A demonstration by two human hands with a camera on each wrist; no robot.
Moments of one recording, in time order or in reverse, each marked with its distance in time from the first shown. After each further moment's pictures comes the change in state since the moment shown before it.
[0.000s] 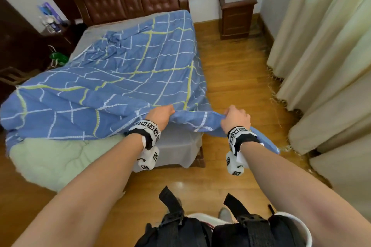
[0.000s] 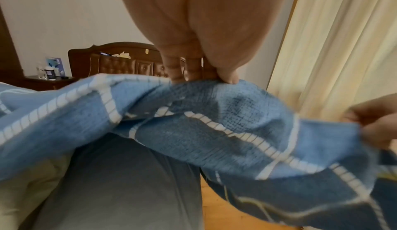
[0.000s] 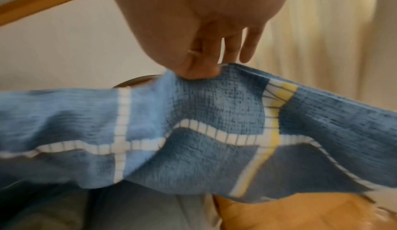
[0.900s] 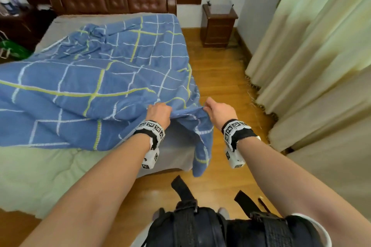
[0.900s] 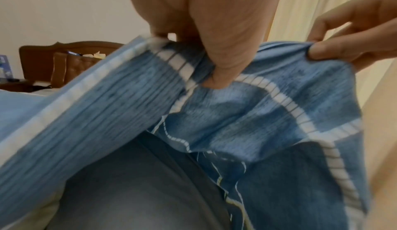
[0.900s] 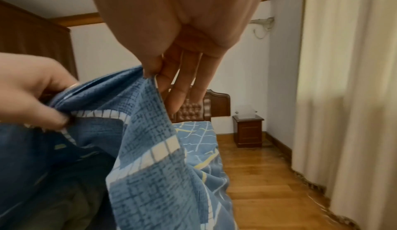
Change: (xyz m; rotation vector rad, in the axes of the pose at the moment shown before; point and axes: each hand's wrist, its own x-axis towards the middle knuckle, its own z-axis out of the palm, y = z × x) left_hand -0.015 -0.170 0.005 0.151 0.148 0.096; right_hand -0.040 -0.202 0.051 -0.242 0.063 -0.382
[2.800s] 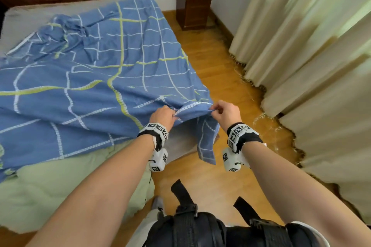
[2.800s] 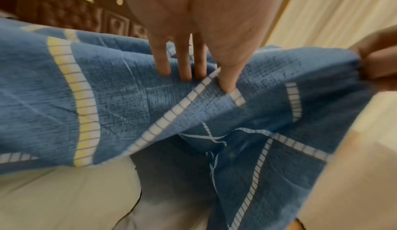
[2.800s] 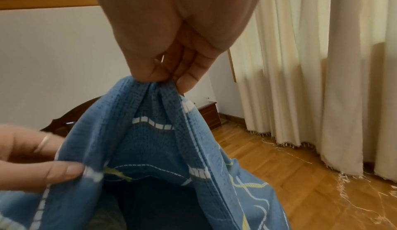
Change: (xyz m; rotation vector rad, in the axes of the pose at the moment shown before) left_hand -0.051 -0.210 0.075 -0.453 -0.074 0.165; right_hand -0.031 -0.229 0.076 0.410 0.212 0.451
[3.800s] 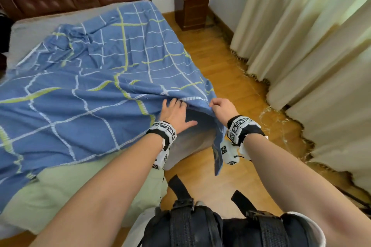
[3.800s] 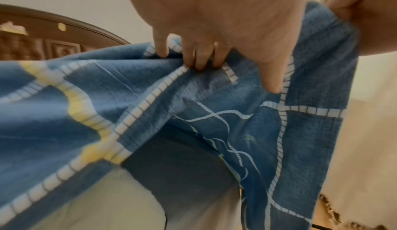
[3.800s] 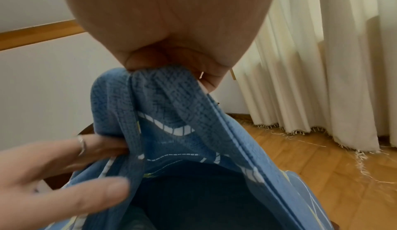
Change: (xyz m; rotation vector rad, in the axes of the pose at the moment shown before) left_hand -0.027 -0.008 -0.013 0.381 0.078 0.239; right_hand -0.019 -0.053 0.022 0.132 -0.169 0.124
